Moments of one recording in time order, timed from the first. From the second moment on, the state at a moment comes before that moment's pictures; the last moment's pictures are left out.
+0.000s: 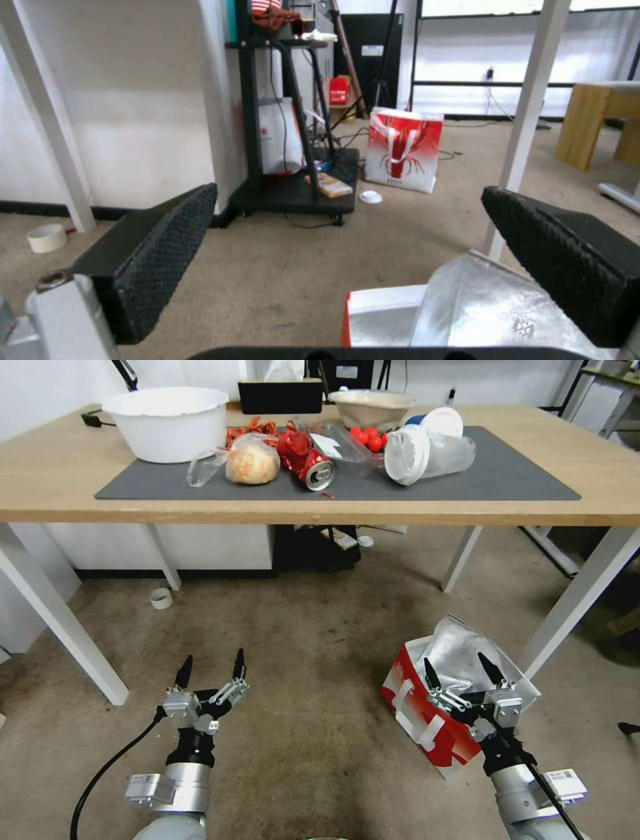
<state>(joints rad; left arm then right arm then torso) 1.75 -1.29 -0.40 -2.17 -0.36 -0.32 -0.19 -1.81 1.44 0.67 2.26 0.20 0.10 -0.17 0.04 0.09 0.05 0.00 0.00</state>
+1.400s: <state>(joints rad) 1.75 -1.29 -0.40 -2.17 -0.36 -0.32 -0.19 -1.80 1.44 0.67 2.25 0.20 0.10 -0.17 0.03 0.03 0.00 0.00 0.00</state>
